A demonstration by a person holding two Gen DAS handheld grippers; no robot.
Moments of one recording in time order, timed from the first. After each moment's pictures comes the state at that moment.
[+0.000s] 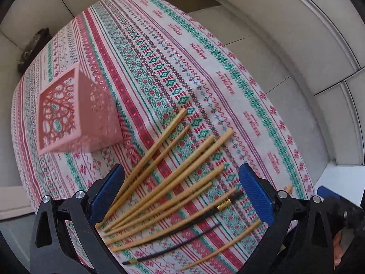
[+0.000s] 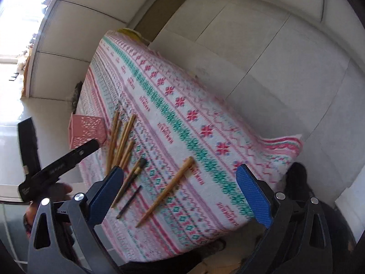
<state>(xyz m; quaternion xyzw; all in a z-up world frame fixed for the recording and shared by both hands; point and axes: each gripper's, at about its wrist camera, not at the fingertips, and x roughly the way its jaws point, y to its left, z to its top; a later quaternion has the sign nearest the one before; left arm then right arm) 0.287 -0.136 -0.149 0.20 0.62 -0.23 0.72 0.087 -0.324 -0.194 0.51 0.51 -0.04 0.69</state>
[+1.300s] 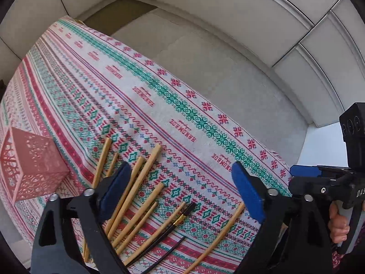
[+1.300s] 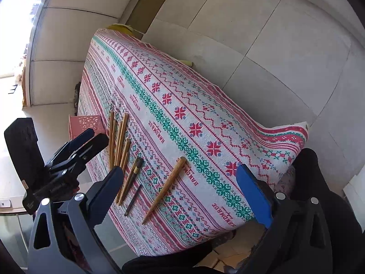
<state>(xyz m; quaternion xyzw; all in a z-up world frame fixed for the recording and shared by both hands) 0.239 -0.185 -0.140 0.26 0.59 -0.39 0.66 0.077 -0.348 -0.209 0.53 0.52 -0.05 0.67</state>
